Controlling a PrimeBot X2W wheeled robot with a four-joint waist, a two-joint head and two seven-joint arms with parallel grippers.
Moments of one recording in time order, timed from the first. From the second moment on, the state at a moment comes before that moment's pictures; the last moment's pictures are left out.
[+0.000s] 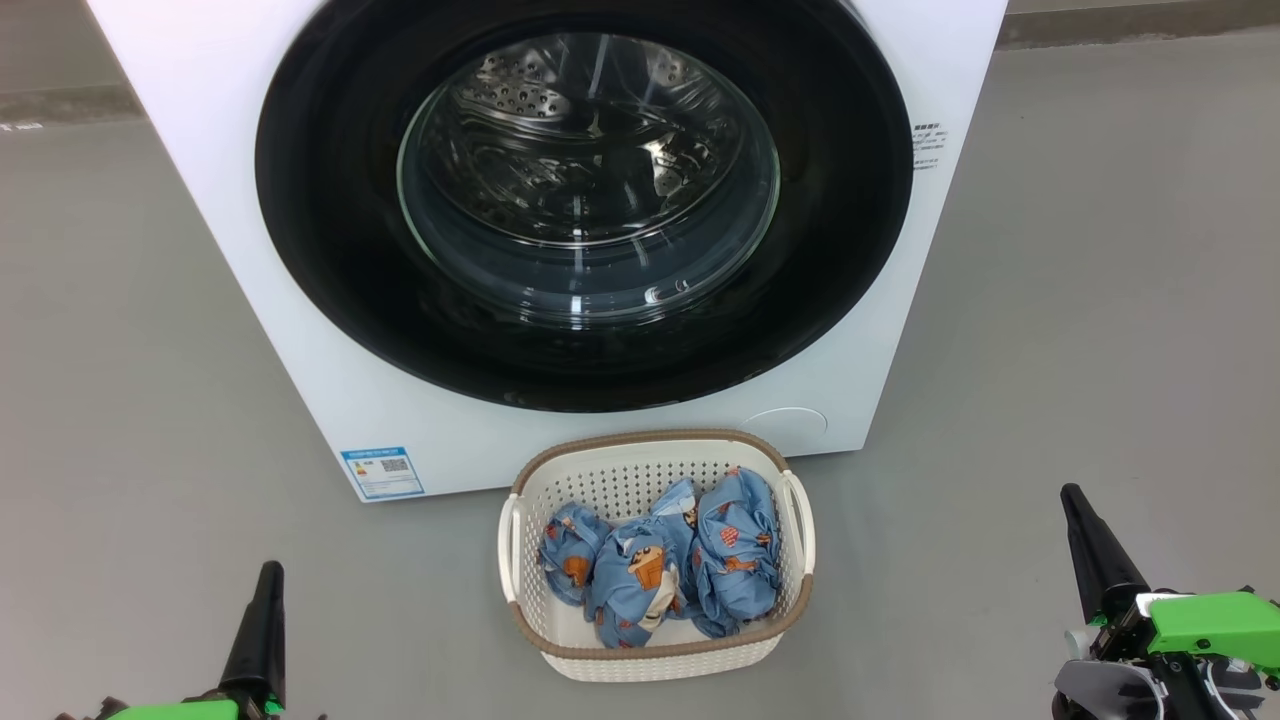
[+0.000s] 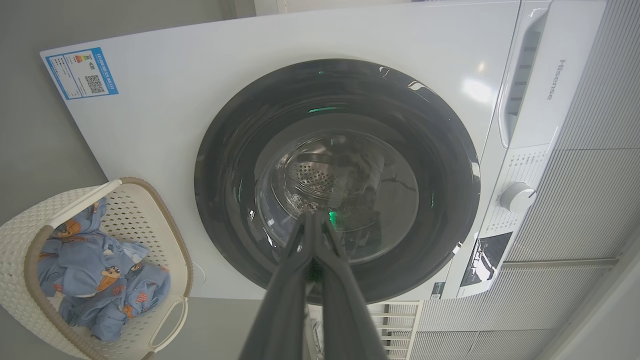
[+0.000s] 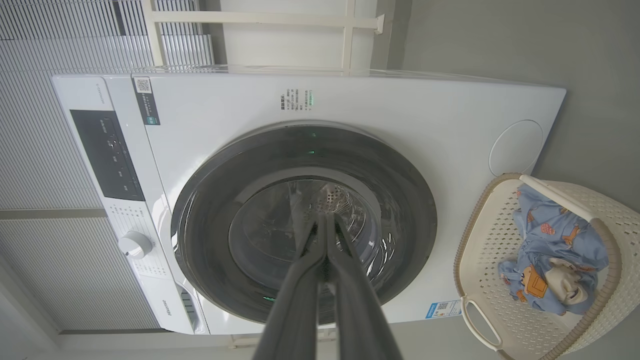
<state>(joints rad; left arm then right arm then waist) -0.06 0.04 0.08 0.27 -1.62 -0.13 0.11 -0.06 -0.04 -0.13 0.27 1.61 0.12 0.11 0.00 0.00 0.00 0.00</state>
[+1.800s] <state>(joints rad) -0.02 0.08 0.03 0.29 -1.25 -0.13 0.00 -0.07 -0.09 0.00 0.34 1.33 0.12 0.00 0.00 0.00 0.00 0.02</state>
